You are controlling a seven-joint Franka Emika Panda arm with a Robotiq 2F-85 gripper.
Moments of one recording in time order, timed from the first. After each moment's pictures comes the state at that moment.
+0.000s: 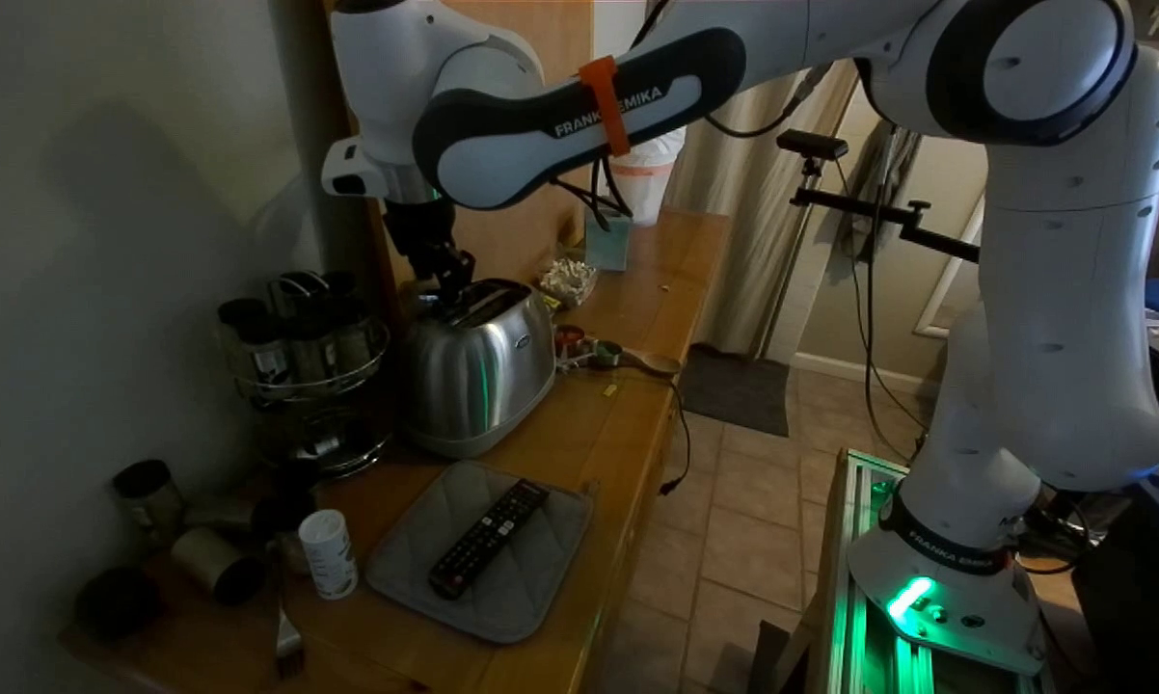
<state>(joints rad) 0.20 0.34 0.13 -1.57 -0.49 1.96 -0.89</state>
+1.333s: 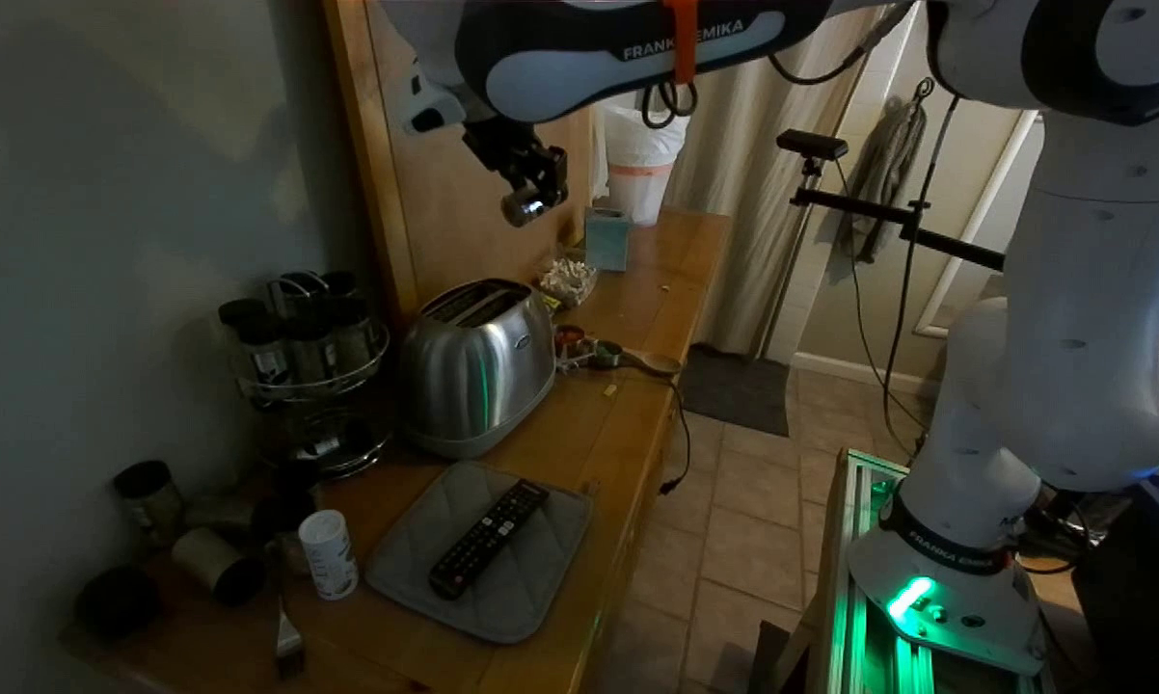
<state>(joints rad) 0.21 0.18 0.13 -1.56 -0.73 1.50 -1.06</state>
